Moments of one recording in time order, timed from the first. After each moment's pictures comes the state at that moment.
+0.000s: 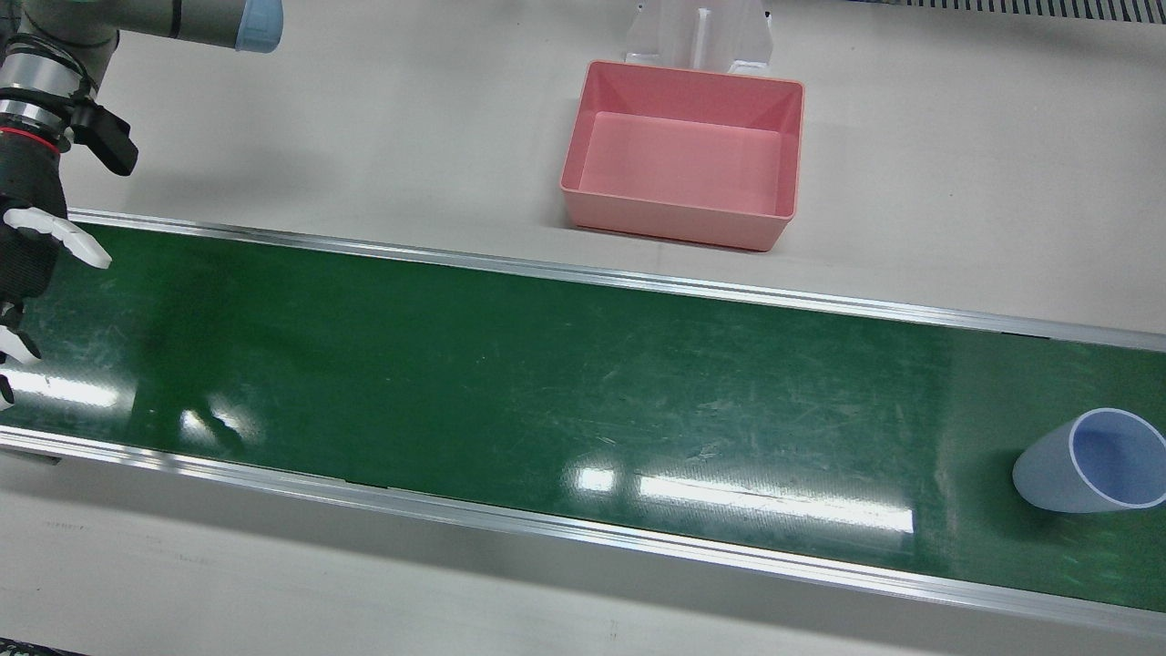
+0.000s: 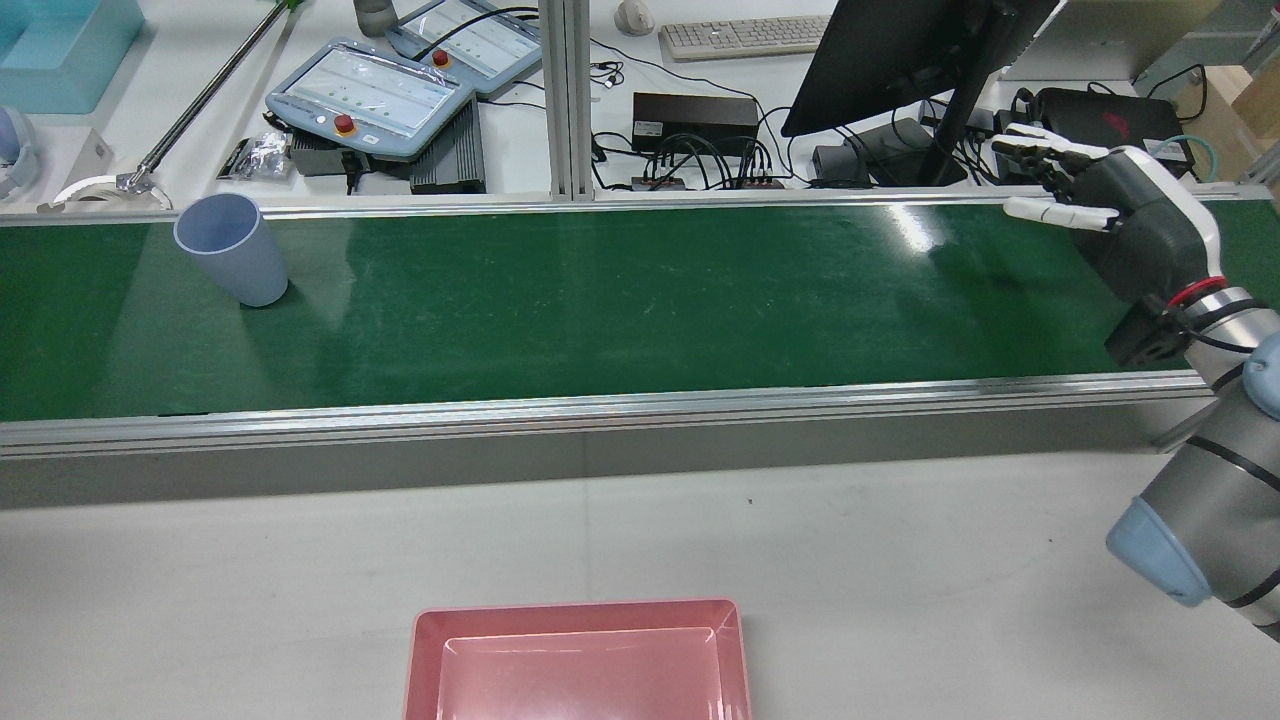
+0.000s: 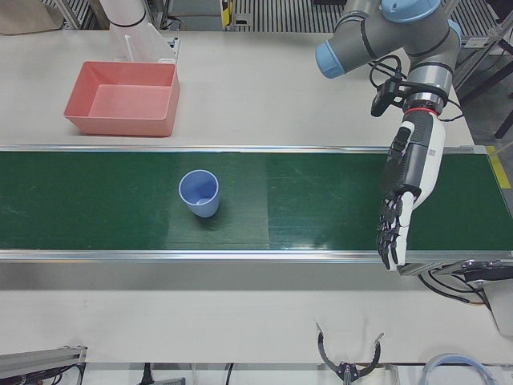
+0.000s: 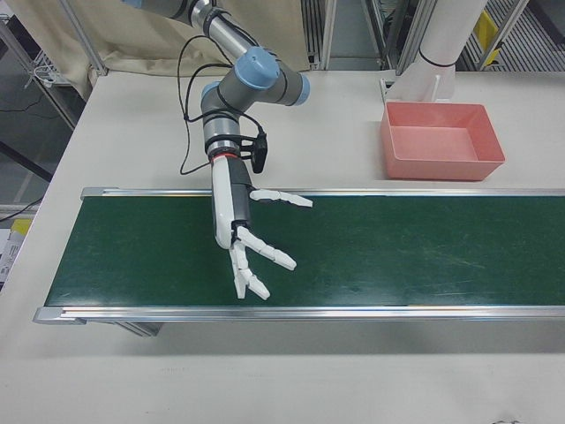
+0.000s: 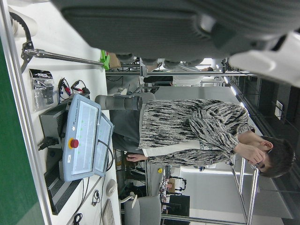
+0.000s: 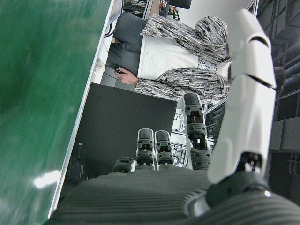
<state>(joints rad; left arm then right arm) -1.44 -1.71 -1.76 0.24 1.79 0.00 0.98 -1.47 1.88 -3.44 -1.13 -0.25</state>
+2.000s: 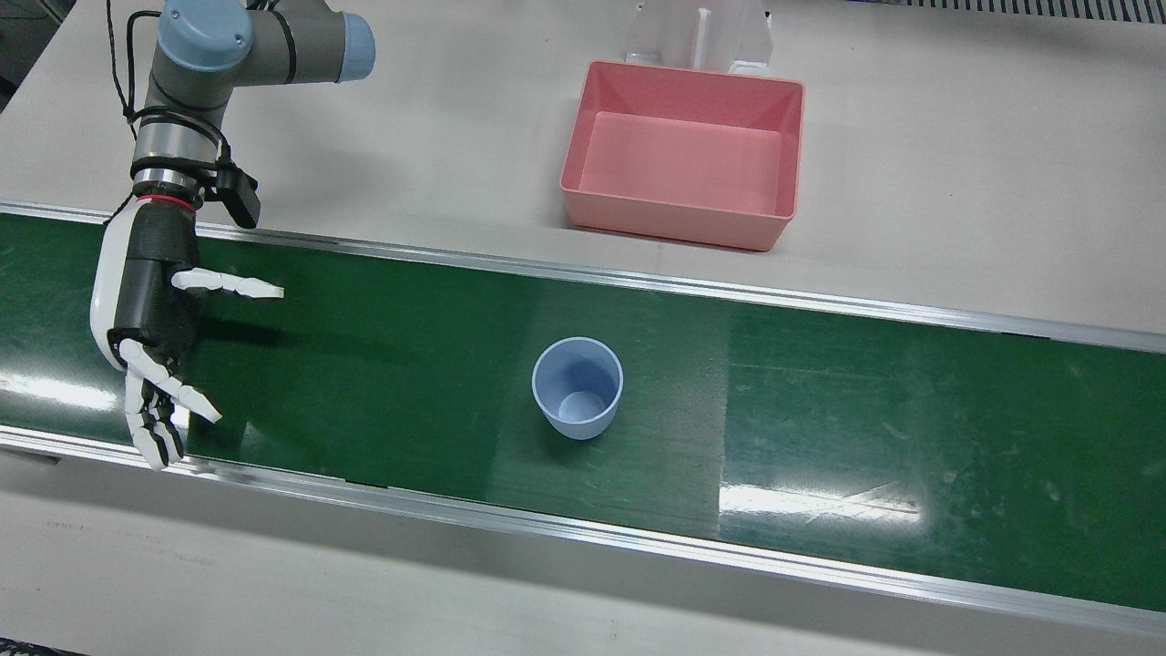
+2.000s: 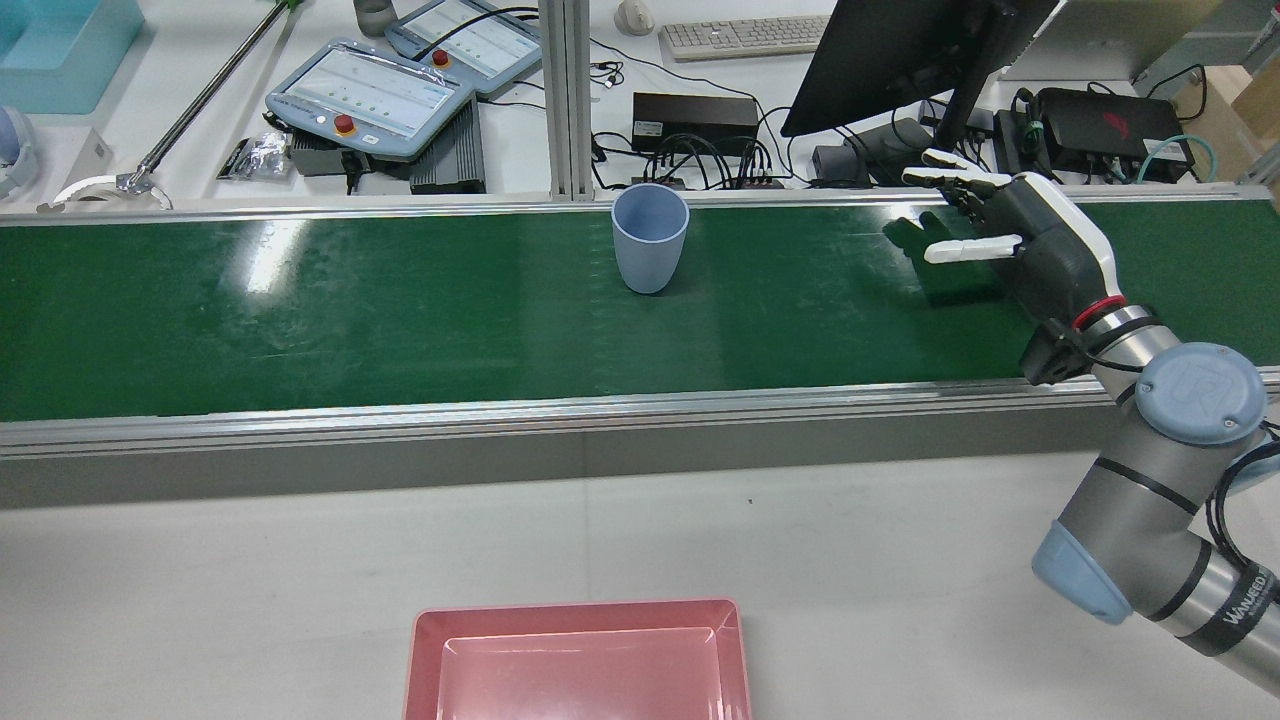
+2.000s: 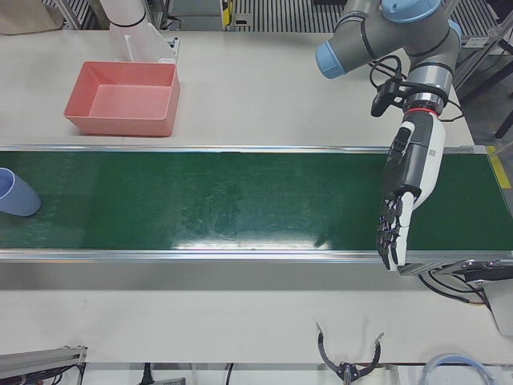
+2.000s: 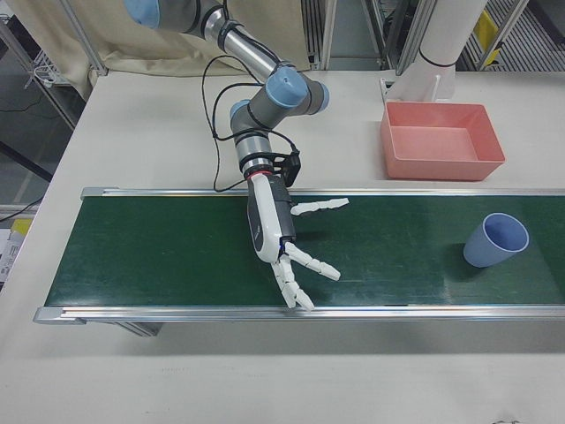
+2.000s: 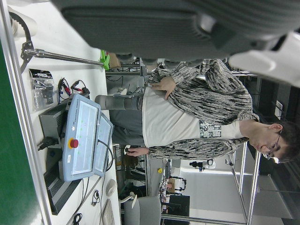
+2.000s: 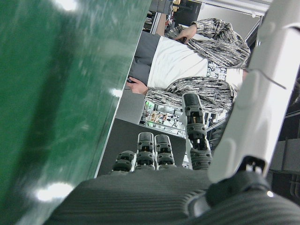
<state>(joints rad) -1.44 -1.71 -1.76 0.24 1.79 0.00 0.88 -1.39 1.82 -3.43 -1.07 -0.32</state>
